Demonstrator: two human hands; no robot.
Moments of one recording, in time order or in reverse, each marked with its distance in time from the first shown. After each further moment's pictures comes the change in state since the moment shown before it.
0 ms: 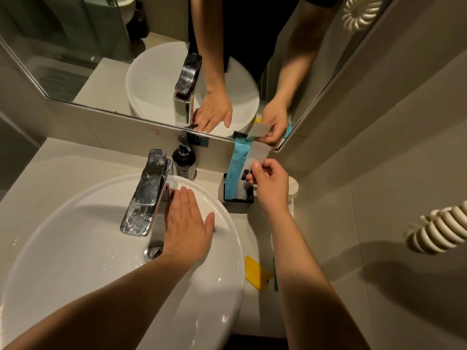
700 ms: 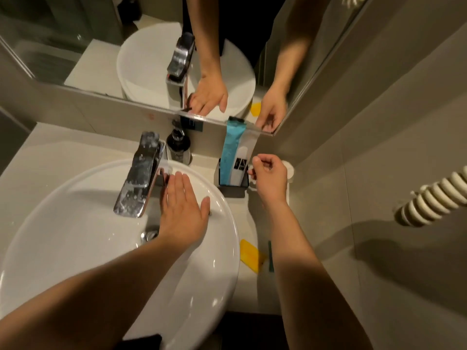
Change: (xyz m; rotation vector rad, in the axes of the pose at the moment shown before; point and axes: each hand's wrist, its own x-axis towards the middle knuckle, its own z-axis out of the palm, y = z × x) left_hand -0.004 0.000 0.002 0.022 -0.018 -0.016; right_hand -0.005 0.028 -0.013 -0.037 0.084 0.075
